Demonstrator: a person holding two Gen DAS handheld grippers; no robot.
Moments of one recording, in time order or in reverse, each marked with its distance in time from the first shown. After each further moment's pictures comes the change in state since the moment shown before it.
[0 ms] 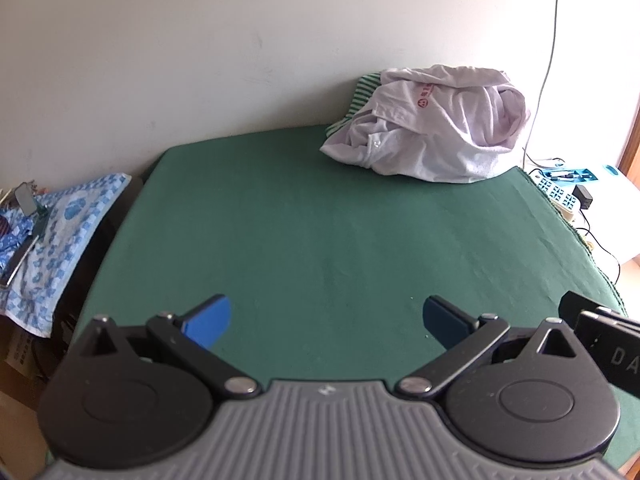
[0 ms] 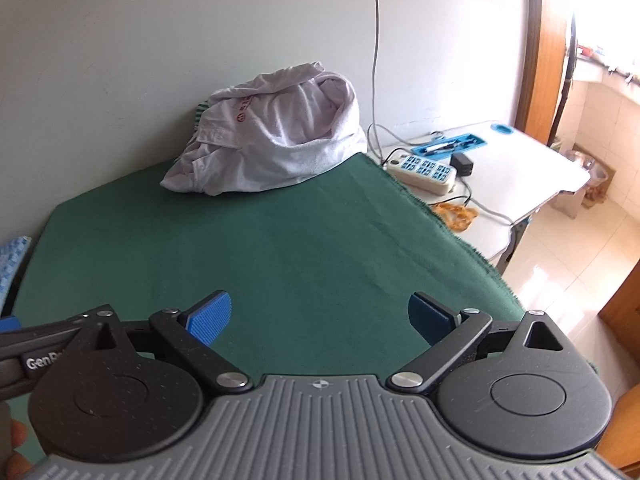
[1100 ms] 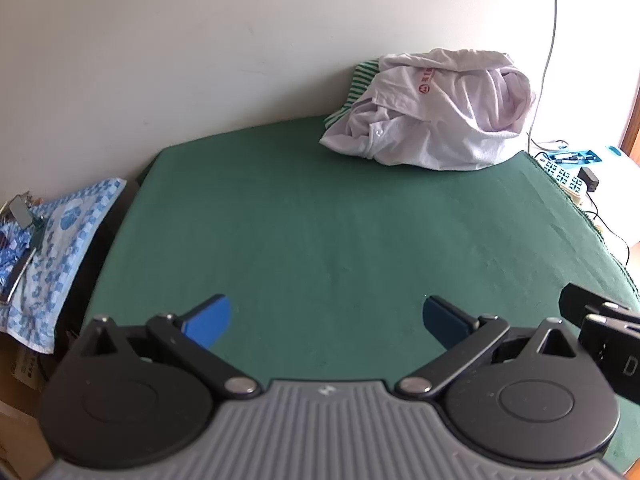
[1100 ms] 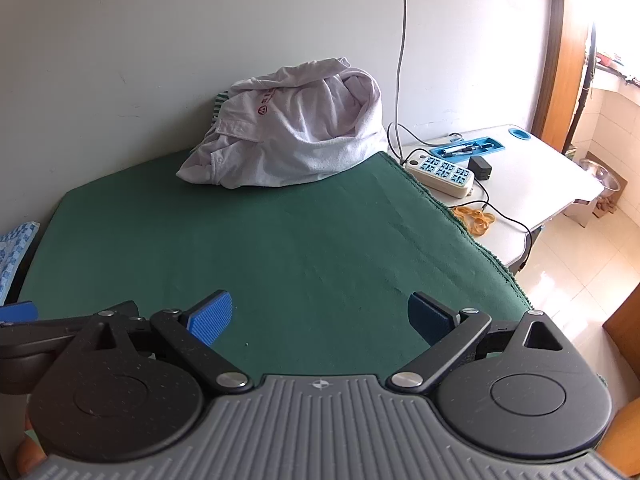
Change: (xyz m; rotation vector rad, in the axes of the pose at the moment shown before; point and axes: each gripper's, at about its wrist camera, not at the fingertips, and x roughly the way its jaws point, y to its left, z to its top) left arm 0.021 0.003 0.004 0.052 0.026 -0.002; right arm 0.006 0.018 0.007 -0.035 0.021 0.020
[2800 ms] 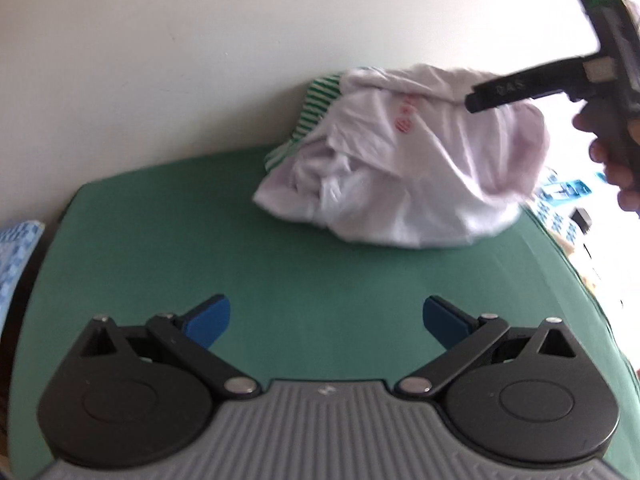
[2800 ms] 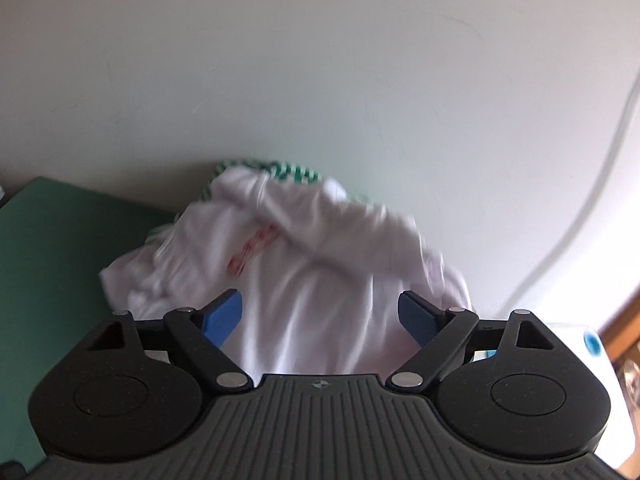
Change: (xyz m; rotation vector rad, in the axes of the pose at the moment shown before) left arm 0.148 -0.027 0.122 -0.030 0.004 -0.133; right arm 0.252 0.016 0.242 -0.482 -0.132 0.162
